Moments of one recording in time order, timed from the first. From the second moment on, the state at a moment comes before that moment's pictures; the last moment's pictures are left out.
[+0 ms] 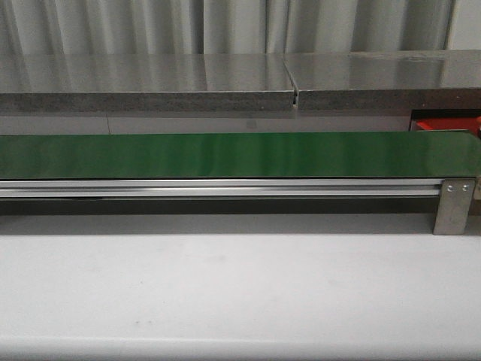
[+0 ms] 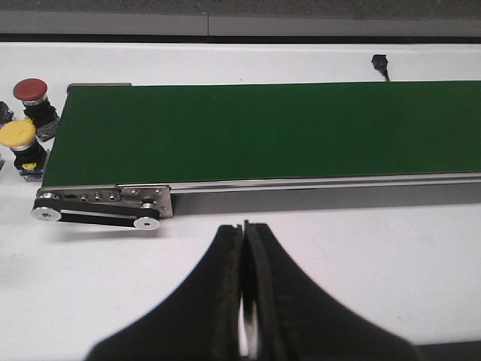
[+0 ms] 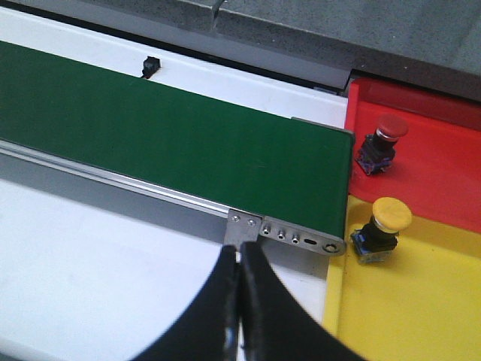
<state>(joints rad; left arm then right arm) 0.03 0.62 -0.83 -0.22 0.88 0.09 -0.03 0.51 -0.56 0.32 0.55 -0.40</state>
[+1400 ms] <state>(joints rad) 0.61 1.42 -1.09 -0.27 0.83 0.01 -0.03 0.51 -0.56 0.32 0.55 -0.40</state>
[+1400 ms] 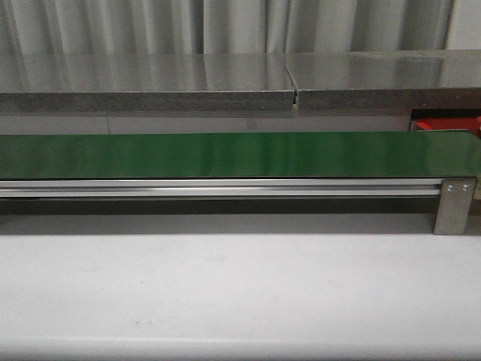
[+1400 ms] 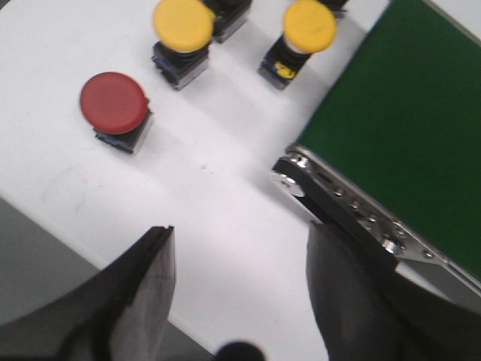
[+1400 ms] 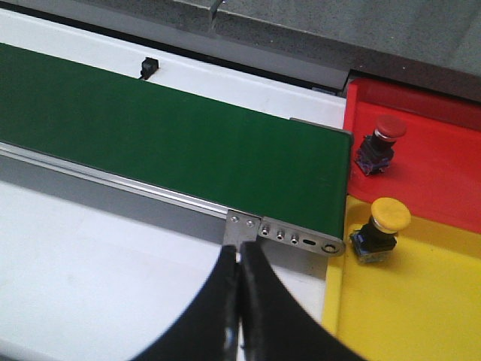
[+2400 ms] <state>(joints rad) 0.73 1.79 -1.23 -0.29 0.79 0.00 -0.03 0.51 -0.56 0.32 0.55 -0.40</state>
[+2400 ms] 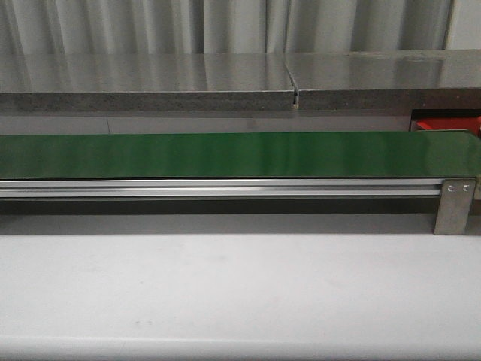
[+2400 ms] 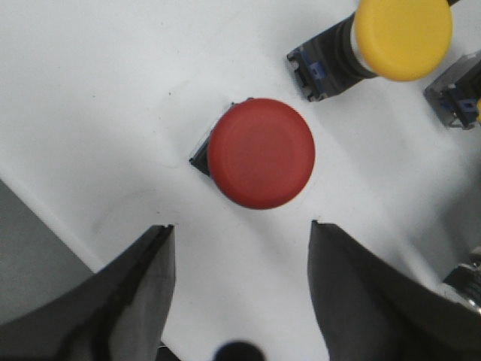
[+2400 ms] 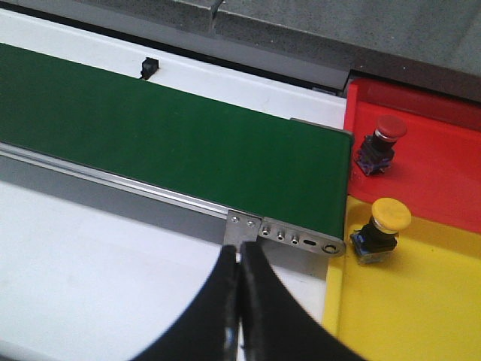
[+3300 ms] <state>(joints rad) 0.73 1.91 -1.28 -0.31 0.73 0.00 -0.03 0.51 -0.56 0.32 0.55 -0.40</state>
